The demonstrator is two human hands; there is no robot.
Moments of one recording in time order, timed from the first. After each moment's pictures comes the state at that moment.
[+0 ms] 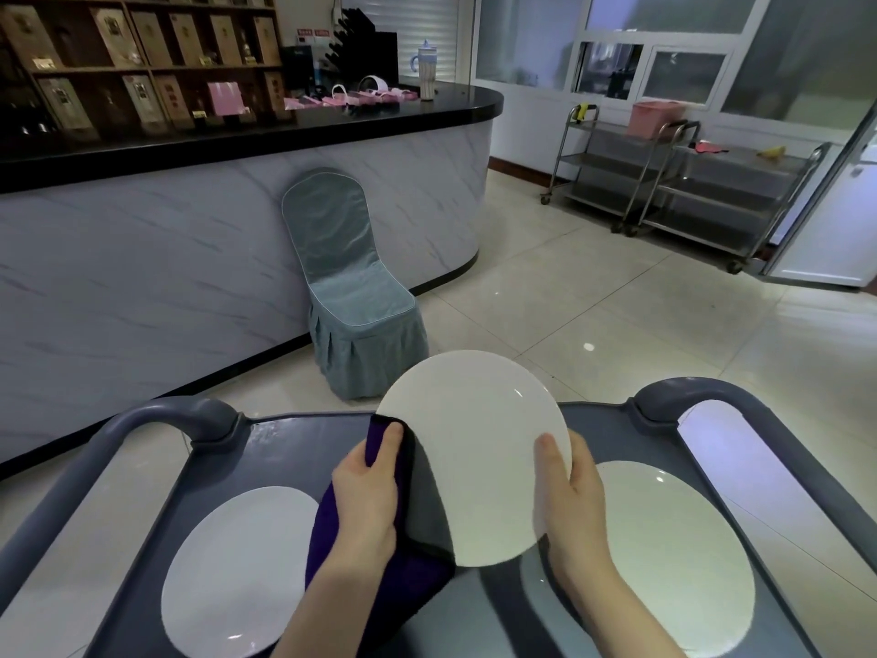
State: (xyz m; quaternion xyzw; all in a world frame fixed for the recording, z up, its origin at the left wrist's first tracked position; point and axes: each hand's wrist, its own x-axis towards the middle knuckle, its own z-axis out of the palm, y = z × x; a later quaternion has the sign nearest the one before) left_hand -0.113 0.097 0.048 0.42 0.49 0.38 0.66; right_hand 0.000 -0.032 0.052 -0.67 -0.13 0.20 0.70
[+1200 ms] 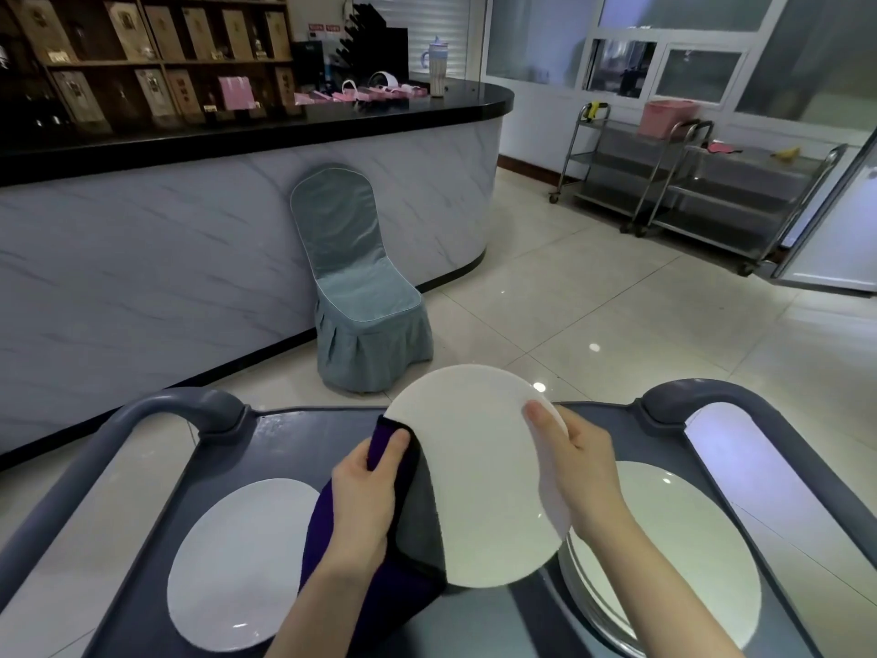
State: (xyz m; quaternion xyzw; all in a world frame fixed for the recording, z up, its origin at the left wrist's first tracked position) left_hand -0.133 0.094 0.051 0.50 0.46 0.35 0.64; right_hand 0.031 -0.021 0.075 -0.72 -0.25 0.21 0.62
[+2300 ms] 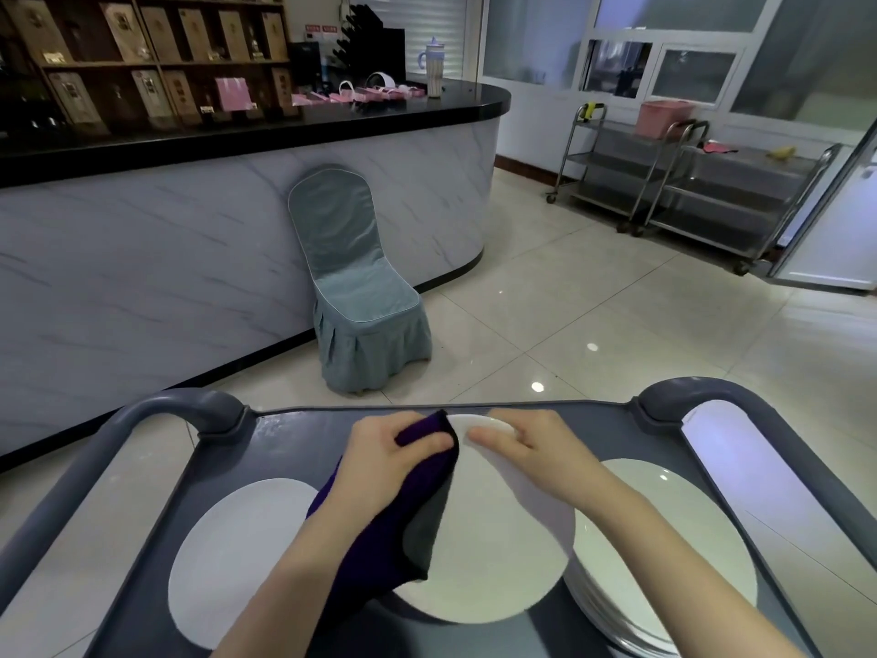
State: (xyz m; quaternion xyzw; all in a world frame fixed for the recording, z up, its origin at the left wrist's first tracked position) left_hand -0.128 0.120 0.072 0.78 0.32 0.25 0.48; right_hand 0.032 -0.005 0.098 -0.74 -0.54 0.20 0.35
